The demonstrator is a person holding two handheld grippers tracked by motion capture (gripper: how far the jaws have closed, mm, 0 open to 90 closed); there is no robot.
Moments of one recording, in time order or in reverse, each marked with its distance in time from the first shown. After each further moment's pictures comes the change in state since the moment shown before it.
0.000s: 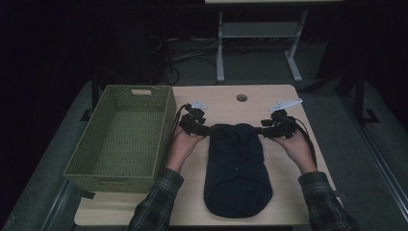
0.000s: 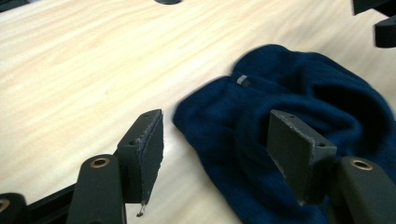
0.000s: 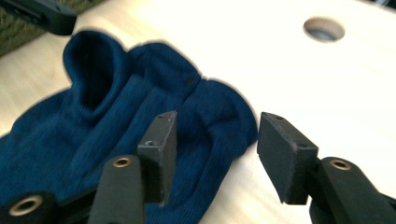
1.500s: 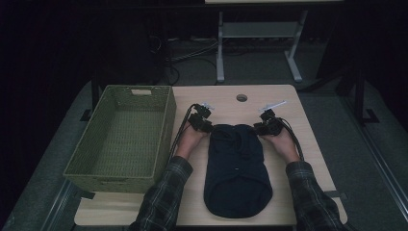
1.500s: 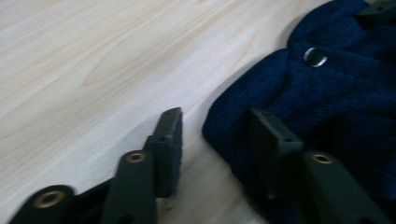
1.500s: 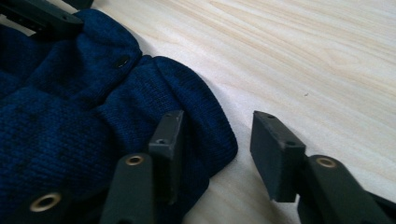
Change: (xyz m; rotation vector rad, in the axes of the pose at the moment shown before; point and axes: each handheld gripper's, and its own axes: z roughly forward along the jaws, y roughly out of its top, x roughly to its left) left arm 0.030 -0.006 0.076 0.141 -0.077 0.026; right arm -0.034 -0.014 0.075 0.096 0.011 0.092
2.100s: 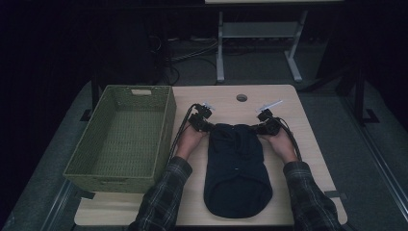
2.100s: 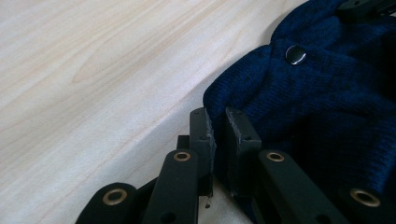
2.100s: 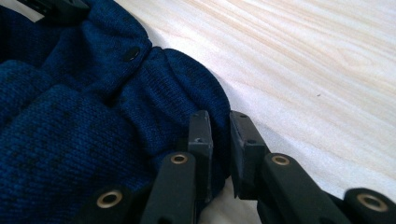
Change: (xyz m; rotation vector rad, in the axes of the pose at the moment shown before) left arm -0.005 0.003 -0.007 0.022 0.005 0.012; right arm 0.011 0.006 -0.001 0.042 -0.020 -0.031
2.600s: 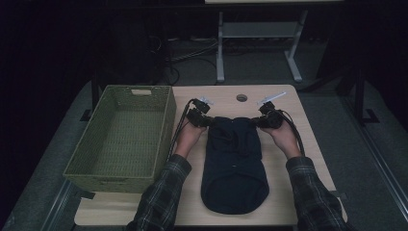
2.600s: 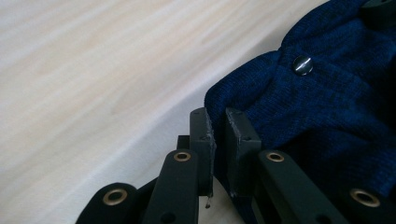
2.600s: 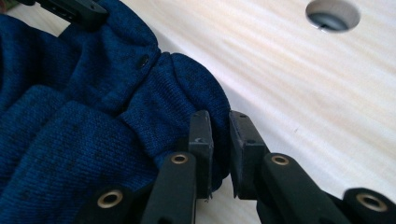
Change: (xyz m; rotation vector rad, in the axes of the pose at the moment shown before) left arm 0.000 0.012 -0.021 -0.094 0.062 0.001; right arm 0.004 0.025 -0.028 -0.045 -0.008 -0.050
